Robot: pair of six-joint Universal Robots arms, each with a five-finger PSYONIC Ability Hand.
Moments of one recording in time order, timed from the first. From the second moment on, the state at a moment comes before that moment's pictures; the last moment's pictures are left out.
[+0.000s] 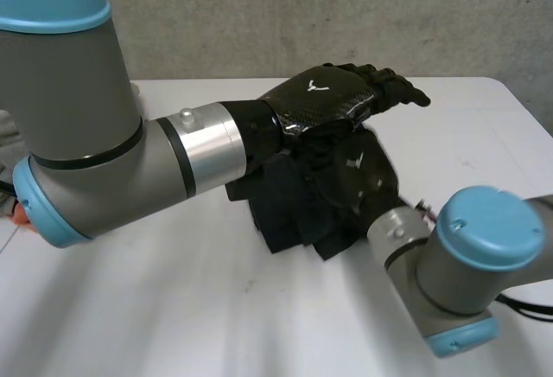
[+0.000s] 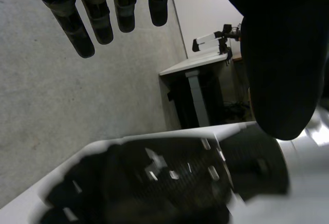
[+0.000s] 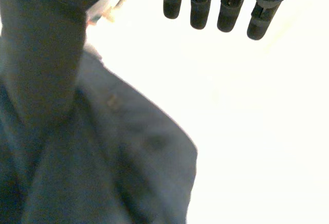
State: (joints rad) left arm 4.07 -2.01 -1.01 2.92 -0.88 3.20; right arm 2.14 -1.13 1.72 -0.61 1.49 2.70; left_hand 0.18 0.20 0.21 0.20 0.04; right_hand 0.21 0.21 0.21 0.21 0.04
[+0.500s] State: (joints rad) left arm 4.06 -1.96 -1.05 2.97 -0.93 3.14; right arm 1.79 -1.16 1.44 0.03 1.36 3.32; left_hand 0.18 0.20 0.21 0.20 0.04; right_hand 0.21 0.20 0.20 0.20 0.04
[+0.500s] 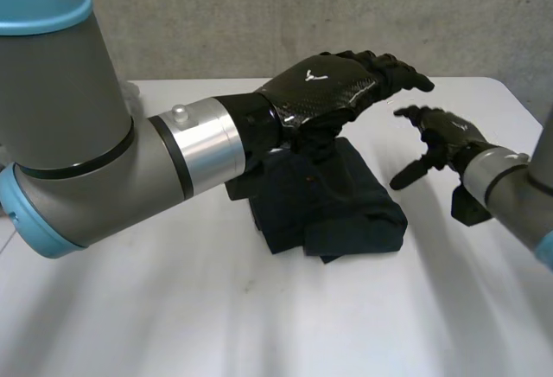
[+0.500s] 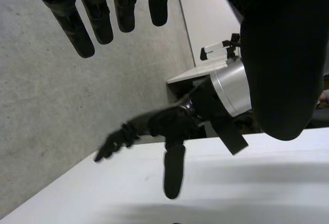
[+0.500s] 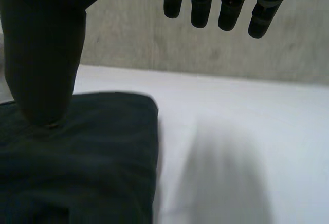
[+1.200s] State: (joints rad) left arm 4.06 -1.98 -1.01 2.96 -0.93 3.12; right arm 1.82 -0.91 1.47 -0.13 1.19 3.13; left_hand 0.18 0.20 0.21 0.20 0.04; right_hand 0.22 0.21 0.21 0.21 0.05
